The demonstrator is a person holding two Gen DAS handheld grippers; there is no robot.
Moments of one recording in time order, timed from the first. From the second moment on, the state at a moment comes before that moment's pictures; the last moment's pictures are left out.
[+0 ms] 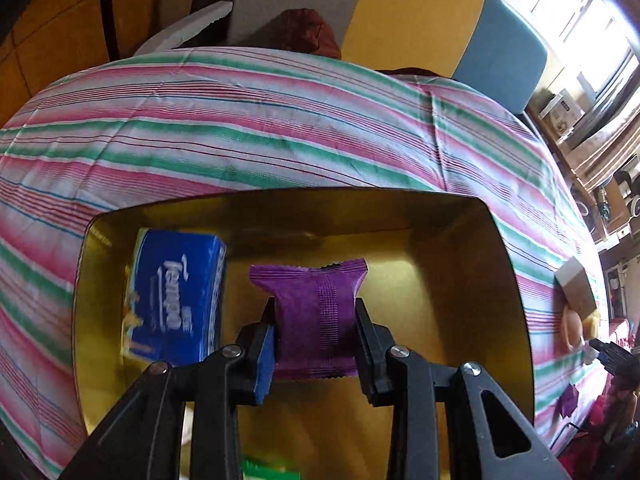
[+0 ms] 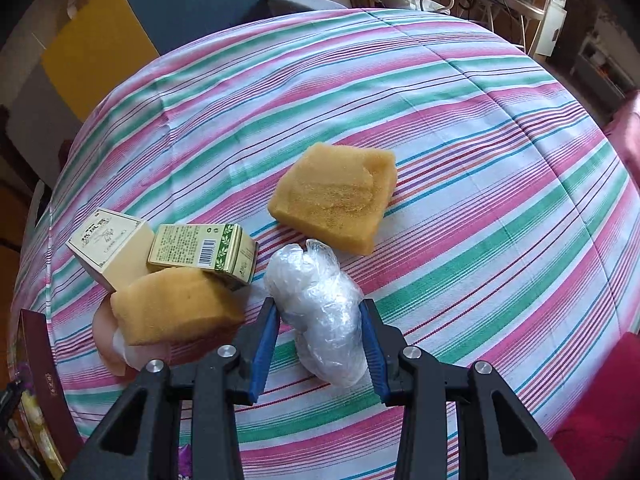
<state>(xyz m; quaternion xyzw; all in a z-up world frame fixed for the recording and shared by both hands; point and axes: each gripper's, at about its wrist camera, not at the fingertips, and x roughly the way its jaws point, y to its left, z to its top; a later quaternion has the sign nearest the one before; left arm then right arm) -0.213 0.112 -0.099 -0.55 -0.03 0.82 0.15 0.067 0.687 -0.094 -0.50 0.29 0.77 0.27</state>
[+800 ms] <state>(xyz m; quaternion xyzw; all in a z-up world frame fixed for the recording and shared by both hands) -0.145 0.070 -0.026 -0.46 -0.04 0.87 0.16 0.060 0.683 -0.095 -0.50 0.29 0.77 0.26</state>
